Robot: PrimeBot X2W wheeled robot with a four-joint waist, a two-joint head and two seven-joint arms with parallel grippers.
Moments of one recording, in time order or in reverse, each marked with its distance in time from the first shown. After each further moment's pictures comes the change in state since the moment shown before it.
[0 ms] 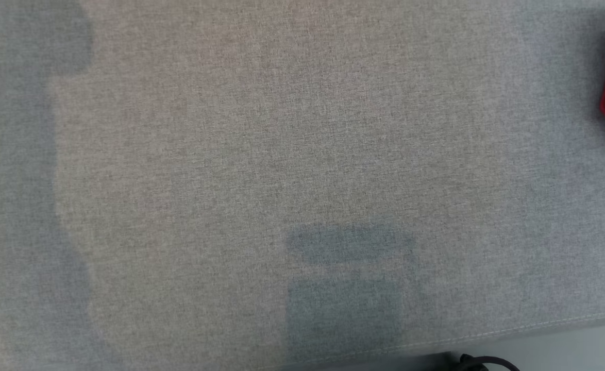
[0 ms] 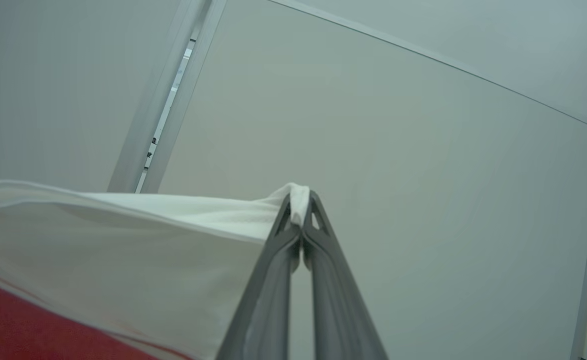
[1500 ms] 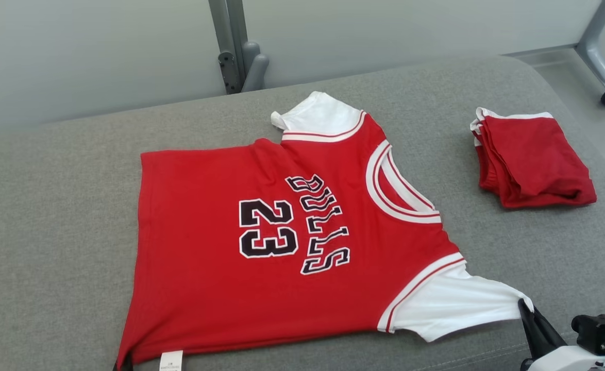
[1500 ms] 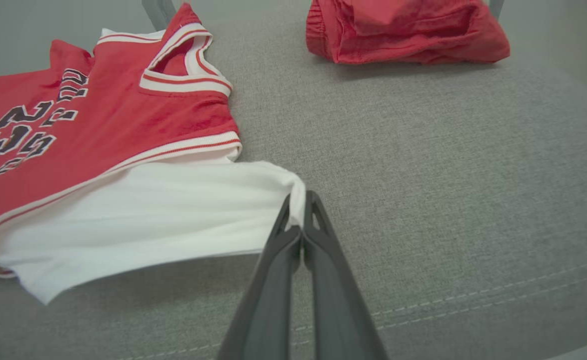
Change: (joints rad) left arm 1.664 -0.441 0.505 -0.110 0.033 -0.002 -0.001; right arm 1.773 0.029 0.154 -0.165 0.494 0.001 -0.012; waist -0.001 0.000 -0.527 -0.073
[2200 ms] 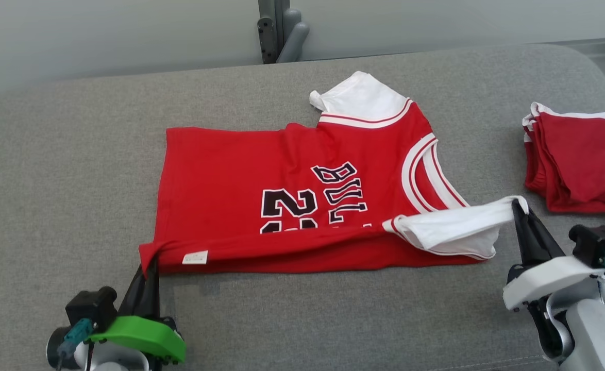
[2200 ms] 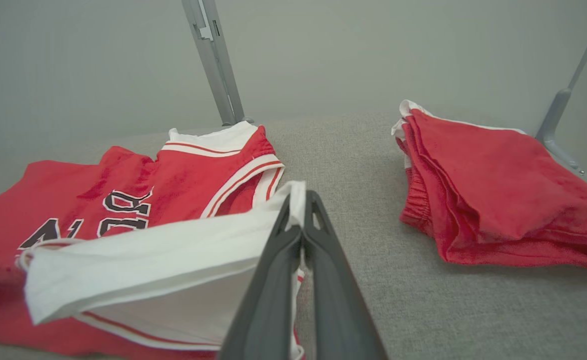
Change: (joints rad) left arm -0.149 0.034 -0.169 -0.139 0.015 0.002 0.000; right arm -0.200 0.018 -0.028 -0.079 -0.037 -0.002 -0.001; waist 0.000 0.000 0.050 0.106
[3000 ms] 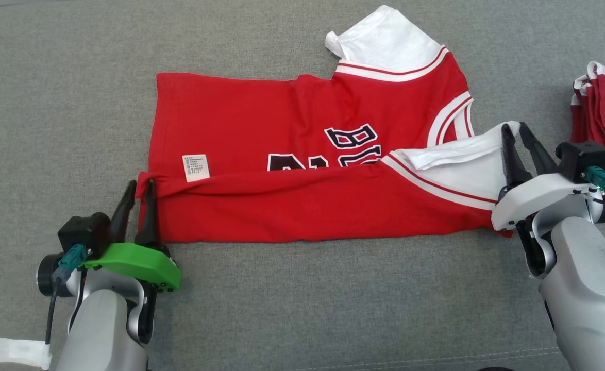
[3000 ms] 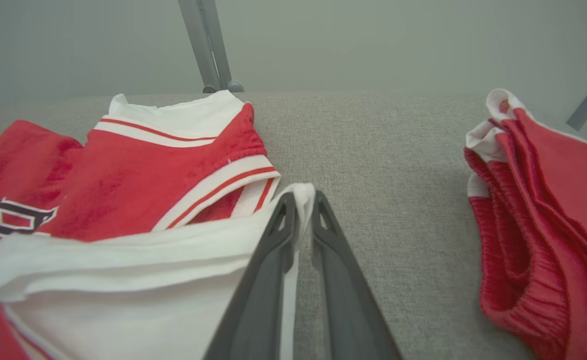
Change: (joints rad) left arm -0.297 -0.010 0.013 0.147 0.062 0.000 0.000; right arm -0.387 0.047 -0.028 0.304 -0.153 0.000 0.000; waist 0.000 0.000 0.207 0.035
